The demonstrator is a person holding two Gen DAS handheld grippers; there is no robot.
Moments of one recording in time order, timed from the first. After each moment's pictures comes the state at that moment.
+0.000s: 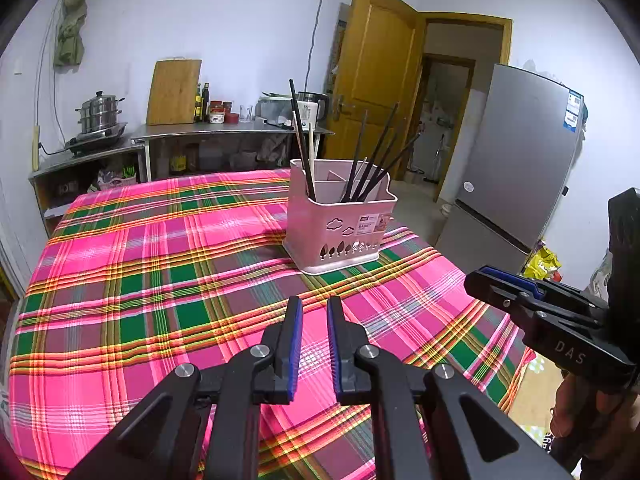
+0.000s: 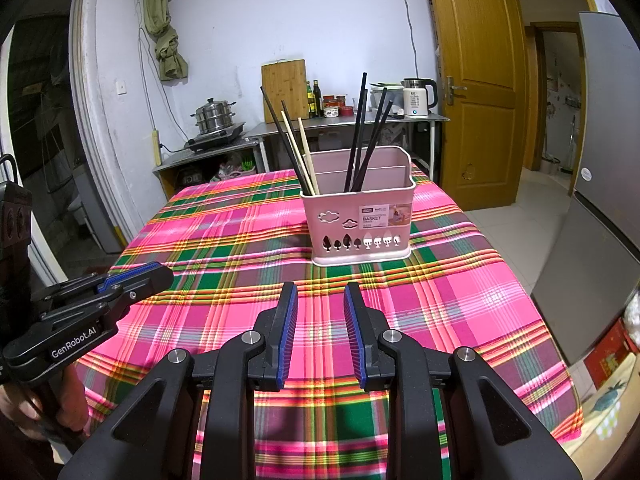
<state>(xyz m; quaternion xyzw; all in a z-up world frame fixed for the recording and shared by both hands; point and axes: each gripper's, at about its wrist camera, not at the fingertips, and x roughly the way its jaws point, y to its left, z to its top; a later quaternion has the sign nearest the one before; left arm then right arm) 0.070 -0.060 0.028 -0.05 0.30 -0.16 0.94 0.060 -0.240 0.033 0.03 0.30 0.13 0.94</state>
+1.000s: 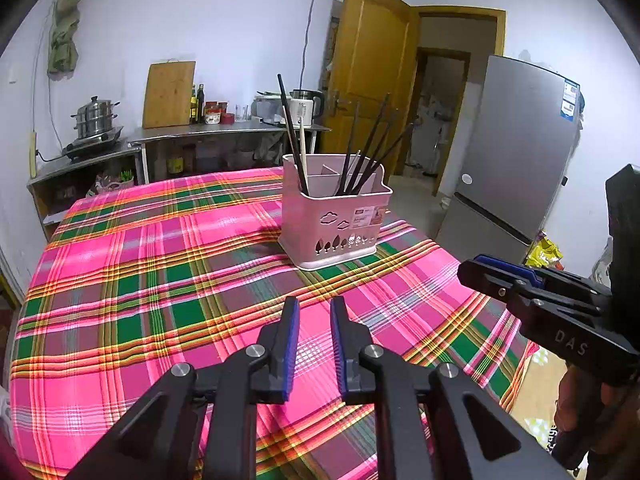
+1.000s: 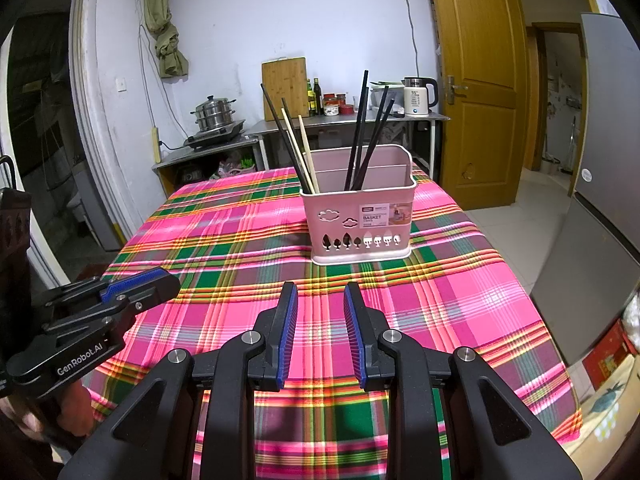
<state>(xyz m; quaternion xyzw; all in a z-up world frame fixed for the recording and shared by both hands) 0.069 -0.067 0.022 -0.03 0.30 -0.17 0.94 0.060 -0.239 0.034 0.03 0.30 0.13 0.94</state>
